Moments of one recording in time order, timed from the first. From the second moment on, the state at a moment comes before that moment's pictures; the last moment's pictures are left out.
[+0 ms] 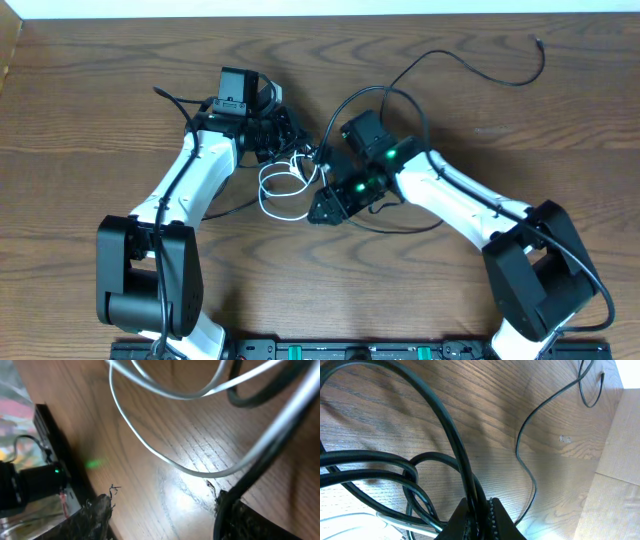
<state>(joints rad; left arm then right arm) -0.17 1.76 1.21 -0.51 0.59 -0.65 0.63 1.86 1.25 -0.64 -0.66 0.09</state>
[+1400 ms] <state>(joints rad) -0.13 1.76 1.21 -0.57 0.79 -0.67 0.63 1.81 1.24 -0.61 -0.39 0.22</state>
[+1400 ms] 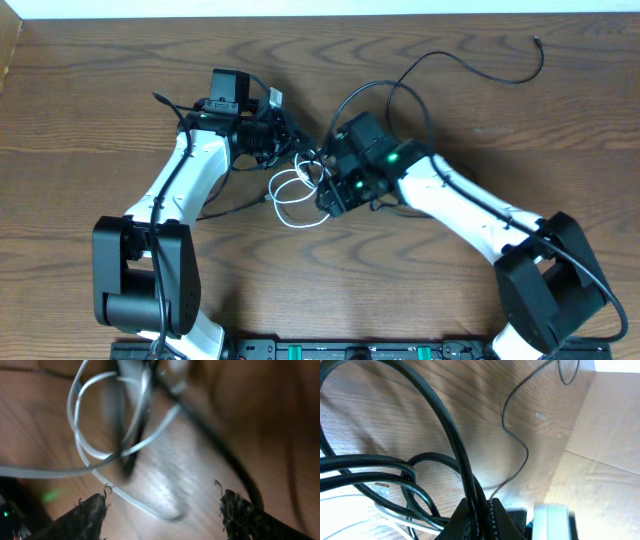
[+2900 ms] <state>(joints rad) -0.10 1.76 1.21 -0.55 0.86 -0.54 0.39 1.25 1.20 -0.59 -0.54 -0.01</state>
